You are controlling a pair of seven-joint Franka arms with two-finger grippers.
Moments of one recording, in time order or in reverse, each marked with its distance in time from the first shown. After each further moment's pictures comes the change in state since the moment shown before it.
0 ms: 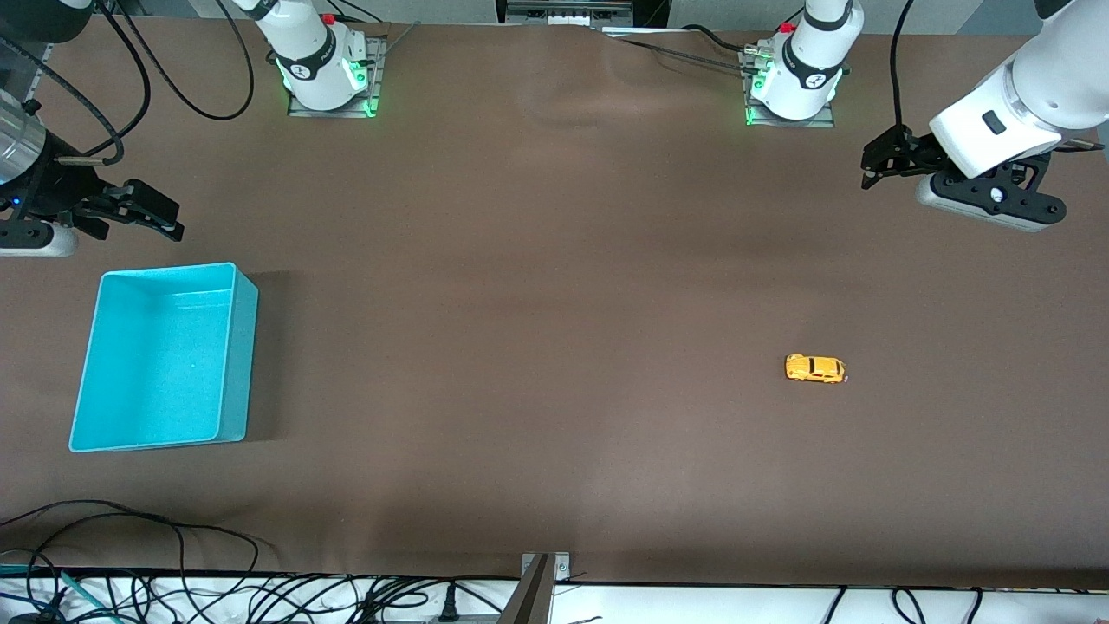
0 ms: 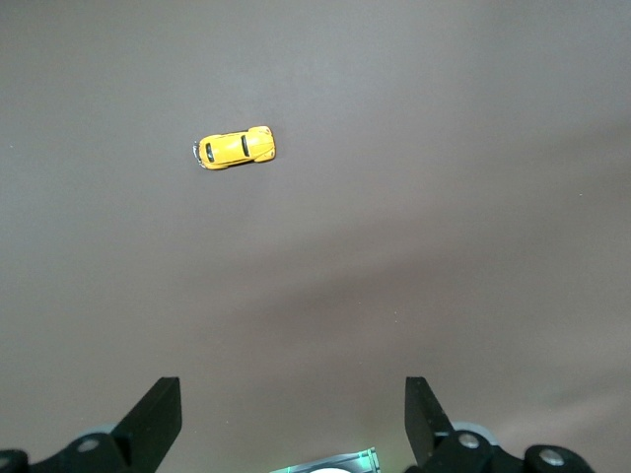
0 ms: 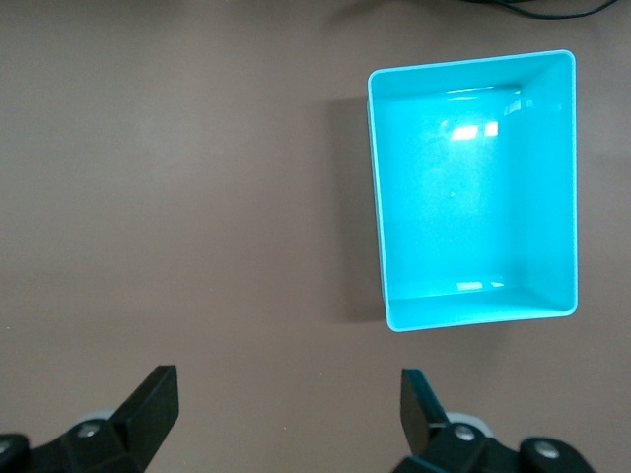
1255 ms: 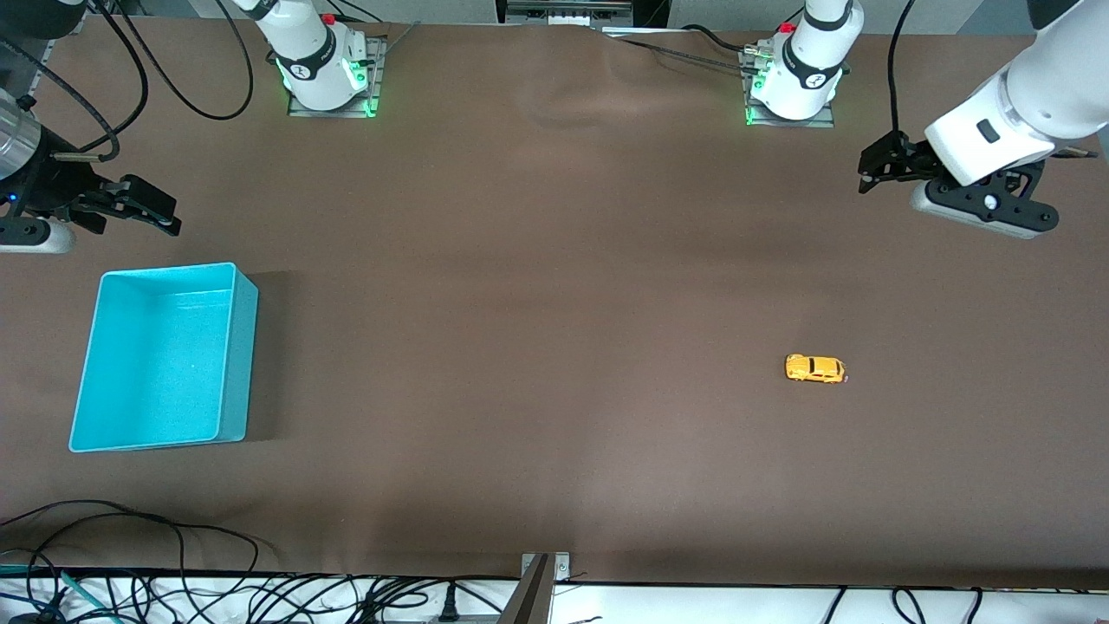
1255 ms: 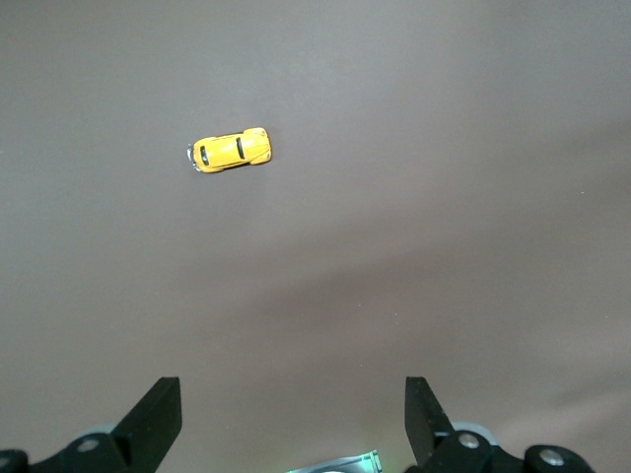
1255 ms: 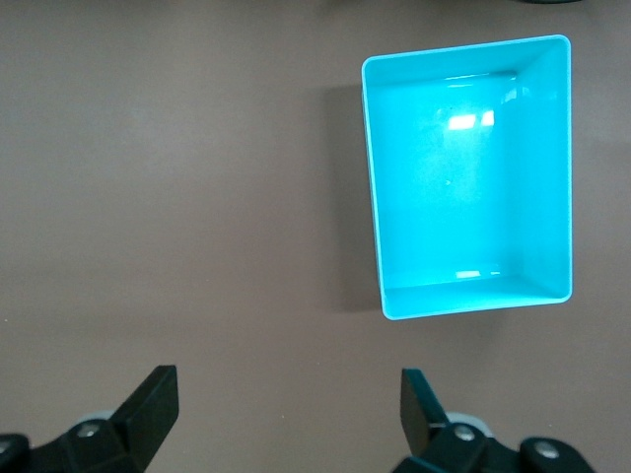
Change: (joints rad) left arm -0.006 0.035 -0.002 0.000 0.000 0.026 0.025; right arm -0.004 -0.002 -0.007 0.007 0.000 -0.030 0.000
